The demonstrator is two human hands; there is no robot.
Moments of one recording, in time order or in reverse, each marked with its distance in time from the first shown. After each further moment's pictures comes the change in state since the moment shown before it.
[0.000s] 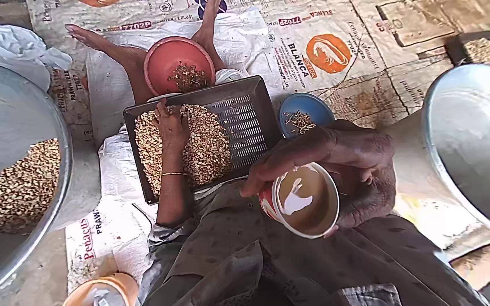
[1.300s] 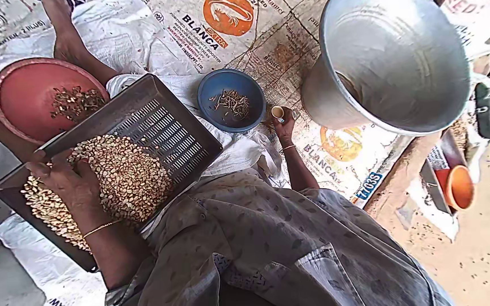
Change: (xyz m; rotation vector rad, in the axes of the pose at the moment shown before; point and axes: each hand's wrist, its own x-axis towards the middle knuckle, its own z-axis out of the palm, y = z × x) left_hand -0.005 0.002 -0.007 0.037 -0.073 -0.008; right_hand -0.406 0.215 -0.034 -0.952 1.612 0.788
